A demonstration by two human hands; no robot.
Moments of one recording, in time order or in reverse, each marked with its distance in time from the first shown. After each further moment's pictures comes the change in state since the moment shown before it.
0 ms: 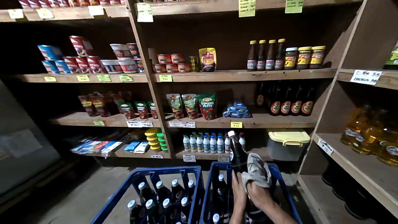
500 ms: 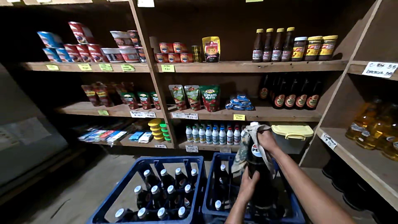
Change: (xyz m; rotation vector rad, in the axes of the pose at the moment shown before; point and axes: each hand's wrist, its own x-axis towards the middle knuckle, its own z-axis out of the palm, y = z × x) left_hand -0.014 0.017 -0.010 -0.085 -0.383 -0.068; right_hand 0.087 -0.026 -0.088 0.542 0.222 -0.149
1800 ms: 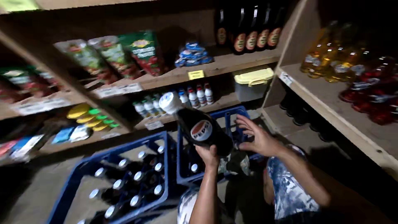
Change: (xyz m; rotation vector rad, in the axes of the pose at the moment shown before) left_hand -0.006 -0.022 0.012 0.013 0.501 0.478; right_hand -0.140 0.077 -0.057 -0.022 -0.265 -0.047
